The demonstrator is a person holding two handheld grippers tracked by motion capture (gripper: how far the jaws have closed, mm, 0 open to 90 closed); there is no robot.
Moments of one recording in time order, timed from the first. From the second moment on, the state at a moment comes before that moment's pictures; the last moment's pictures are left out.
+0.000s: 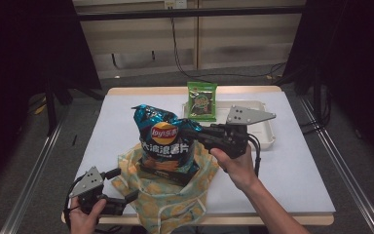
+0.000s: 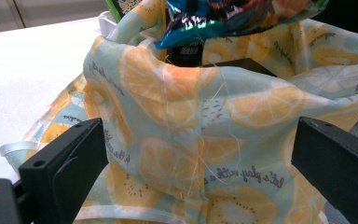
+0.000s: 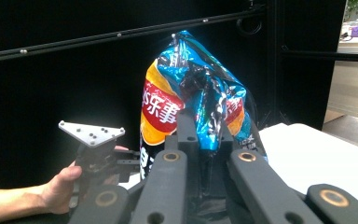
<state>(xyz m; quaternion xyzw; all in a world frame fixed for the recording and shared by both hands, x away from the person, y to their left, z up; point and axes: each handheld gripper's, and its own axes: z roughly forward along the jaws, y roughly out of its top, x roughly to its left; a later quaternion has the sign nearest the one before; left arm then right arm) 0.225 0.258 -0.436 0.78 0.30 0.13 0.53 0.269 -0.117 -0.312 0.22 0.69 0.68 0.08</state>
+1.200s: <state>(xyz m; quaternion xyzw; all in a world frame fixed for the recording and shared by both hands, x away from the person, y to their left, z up) 0.226 0.262 -0.436 0.78 0.30 0.14 0.53 0.267 -0.168 -0.291 0.23 0.68 0.69 0.11</state>
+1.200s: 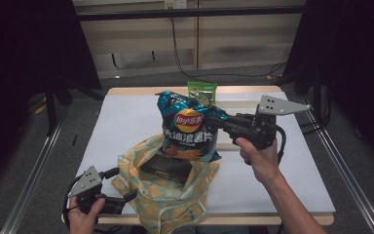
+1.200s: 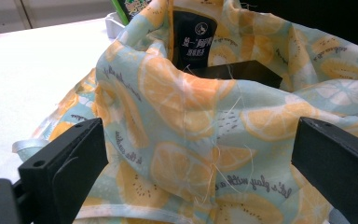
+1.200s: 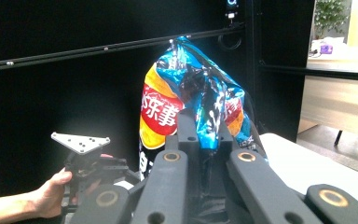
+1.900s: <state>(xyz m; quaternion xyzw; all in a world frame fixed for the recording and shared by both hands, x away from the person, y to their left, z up) 0.226 0.267 -0.433 0.76 0.32 0.14 0.54 0.264 -0.231 -0.295 0.27 0.65 0.70 0.15</state>
